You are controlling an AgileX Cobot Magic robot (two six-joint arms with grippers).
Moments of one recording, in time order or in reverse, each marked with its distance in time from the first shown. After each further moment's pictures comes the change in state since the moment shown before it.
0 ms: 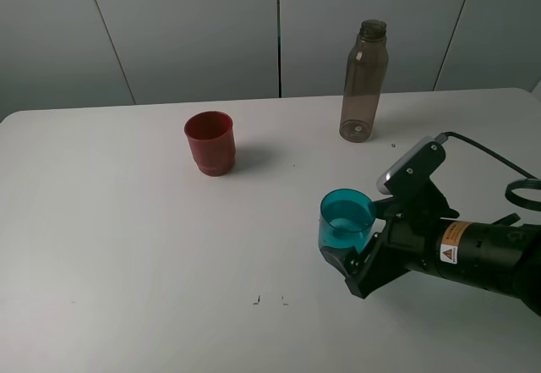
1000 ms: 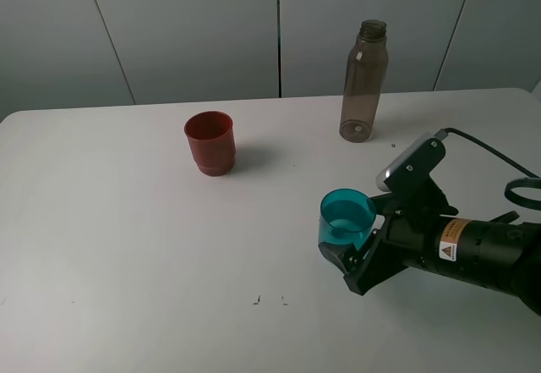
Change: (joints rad) left arm 0.000 0.000 0.000 0.000 0.000 0.000; right arm 0.000 0.000 -0.004 0.004 -0.021 -0.013
